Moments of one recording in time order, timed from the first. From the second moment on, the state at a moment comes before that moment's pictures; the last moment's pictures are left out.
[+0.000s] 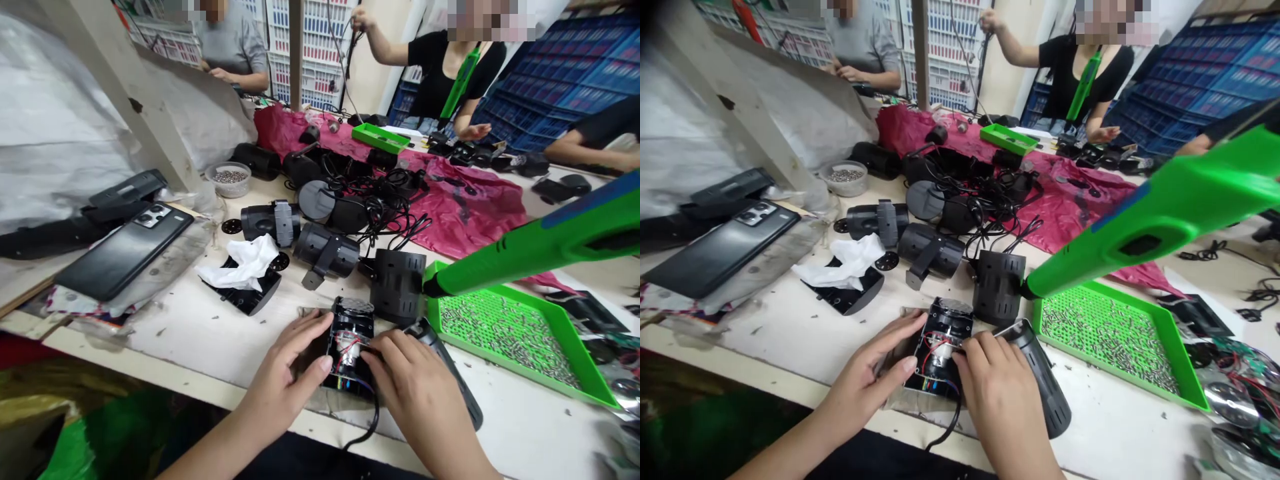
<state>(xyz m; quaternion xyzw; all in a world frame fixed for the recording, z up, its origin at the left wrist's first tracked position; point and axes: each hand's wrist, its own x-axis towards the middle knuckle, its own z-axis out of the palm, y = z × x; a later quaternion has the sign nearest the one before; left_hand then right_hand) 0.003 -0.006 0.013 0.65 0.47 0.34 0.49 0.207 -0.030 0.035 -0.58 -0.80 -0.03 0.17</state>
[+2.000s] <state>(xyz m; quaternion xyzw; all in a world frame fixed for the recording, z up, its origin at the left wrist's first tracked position) 0.006 -0.031 0.013 0.82 0.42 0.37 0.12 0.171 -0.052 0.032 -0.67 -0.69 0.05 0.27</state>
